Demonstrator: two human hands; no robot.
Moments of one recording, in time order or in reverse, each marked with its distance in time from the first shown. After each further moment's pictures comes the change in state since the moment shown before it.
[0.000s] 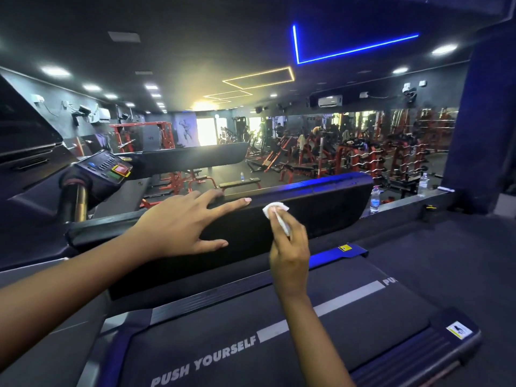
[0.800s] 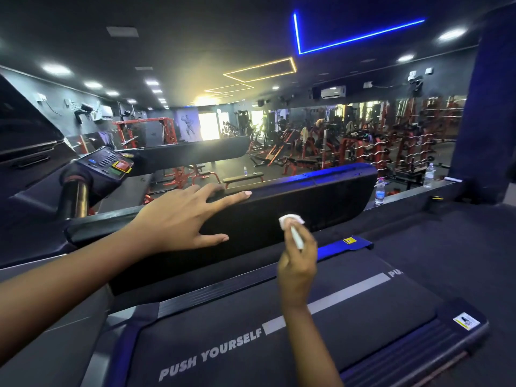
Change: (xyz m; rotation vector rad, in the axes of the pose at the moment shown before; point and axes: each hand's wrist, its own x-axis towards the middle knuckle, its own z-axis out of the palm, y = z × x) left_hand 0.001 0.001 -0.004 0.023 0.005 0.013; right_hand -0.039 0.011 0.005 0.017 0.095 0.177
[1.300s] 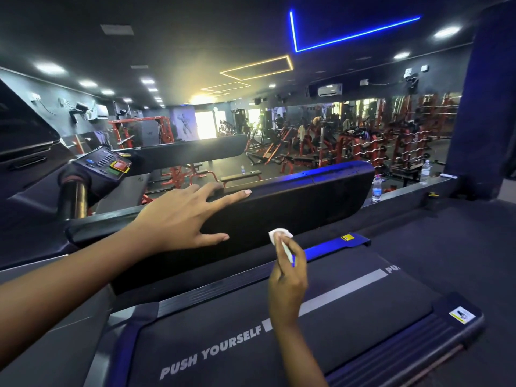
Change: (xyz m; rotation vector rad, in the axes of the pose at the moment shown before) left_hand 0.000 0.001 0.000 -0.016 -0.013 -0.003; right_hand -0.027 -0.020 -0.007 0.124 -0.011 0.115
